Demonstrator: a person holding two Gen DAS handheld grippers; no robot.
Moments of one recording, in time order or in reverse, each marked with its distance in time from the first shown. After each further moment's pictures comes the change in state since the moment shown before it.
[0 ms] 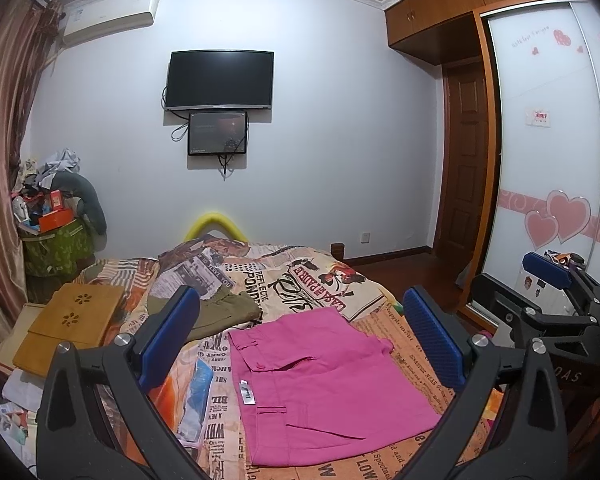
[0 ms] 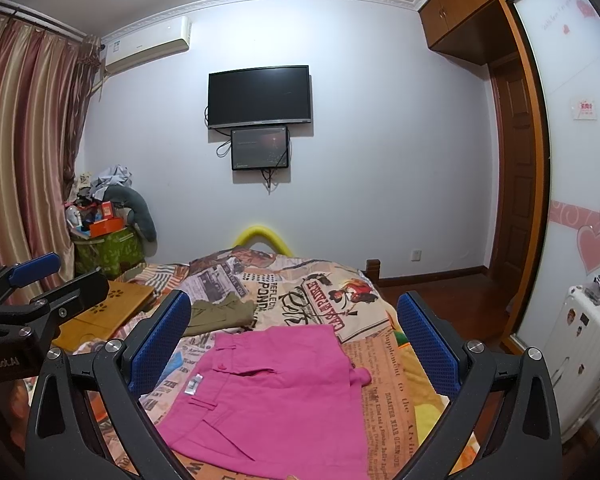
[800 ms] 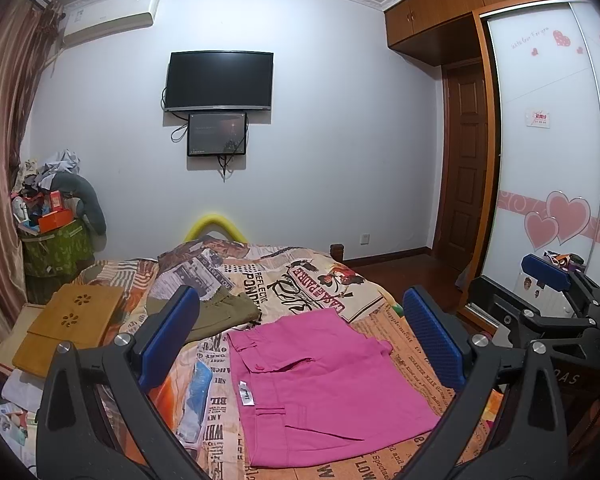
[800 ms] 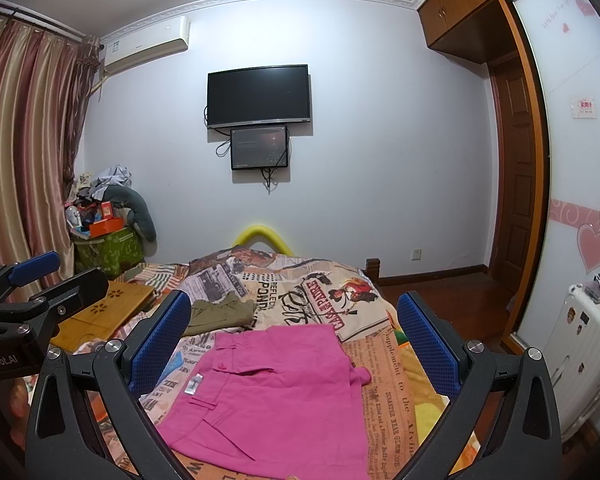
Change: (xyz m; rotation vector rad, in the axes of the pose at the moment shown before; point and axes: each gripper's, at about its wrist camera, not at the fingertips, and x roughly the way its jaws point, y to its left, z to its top) left arm -0.001 -0.001 0.004 -0.002 -0.001 0.001; right arm 0.001 -0.002 -0.001 0.003 0.000 0.002
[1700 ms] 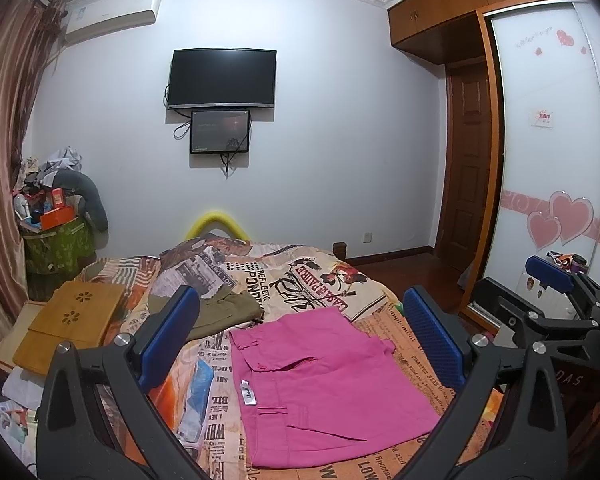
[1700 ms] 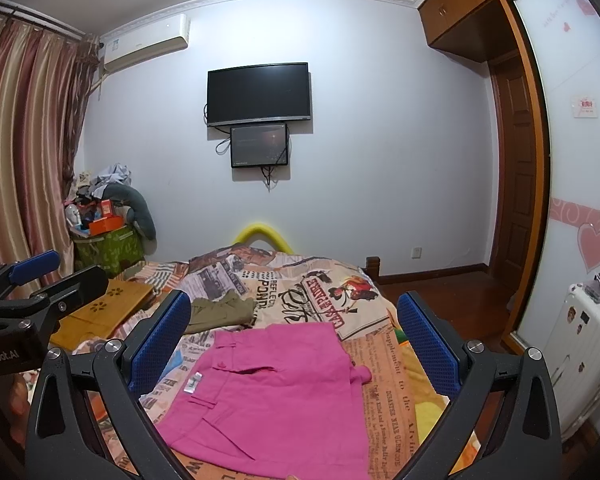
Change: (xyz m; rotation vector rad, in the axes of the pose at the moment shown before) left arm 0.008 0.002 -0.003 -0.003 0.008 0.013; right arm 0.005 0.002 -0.004 0.005 0.008 -0.002
